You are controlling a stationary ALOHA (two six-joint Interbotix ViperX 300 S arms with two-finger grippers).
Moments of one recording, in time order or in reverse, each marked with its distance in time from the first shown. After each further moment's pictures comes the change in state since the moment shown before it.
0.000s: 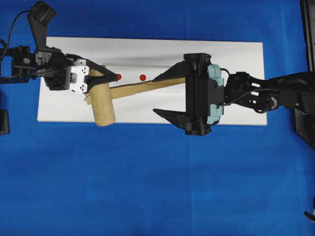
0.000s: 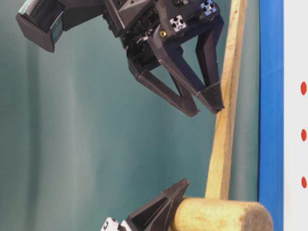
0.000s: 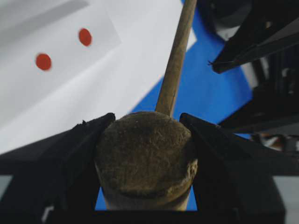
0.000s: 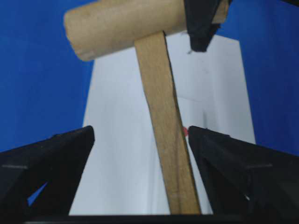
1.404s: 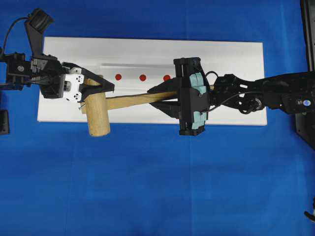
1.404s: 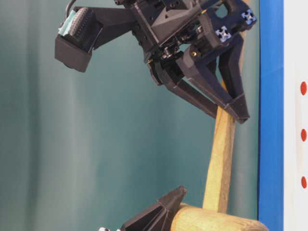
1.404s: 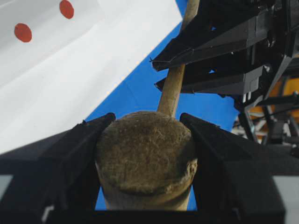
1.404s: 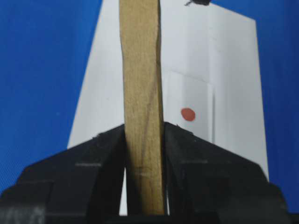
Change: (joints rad) left arm -0.046 -0.028 0.011 0.003 0.020 -0.017; right arm -0.018 0.095 -0.025 -0.020 0.021 -0.044
